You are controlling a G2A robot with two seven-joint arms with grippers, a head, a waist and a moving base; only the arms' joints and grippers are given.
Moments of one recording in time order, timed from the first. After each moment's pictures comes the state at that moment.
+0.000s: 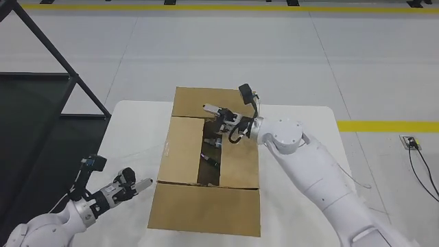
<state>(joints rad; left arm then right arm) 1.42 -1.03 -1.79 -1.73 0.28 -0.46 -0.78 -0.35 -1.44 0.81 -0.84 0.34 -0.12 0.71</state>
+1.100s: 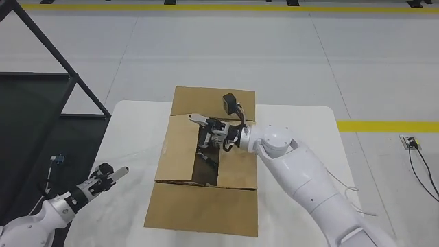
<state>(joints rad) 1.40 -0.99 -1.85 -1.64 0.21 -0.42 -0.75 -0.34 -1.52 0.81 -0.73 0.52 -0.18 0.88</state>
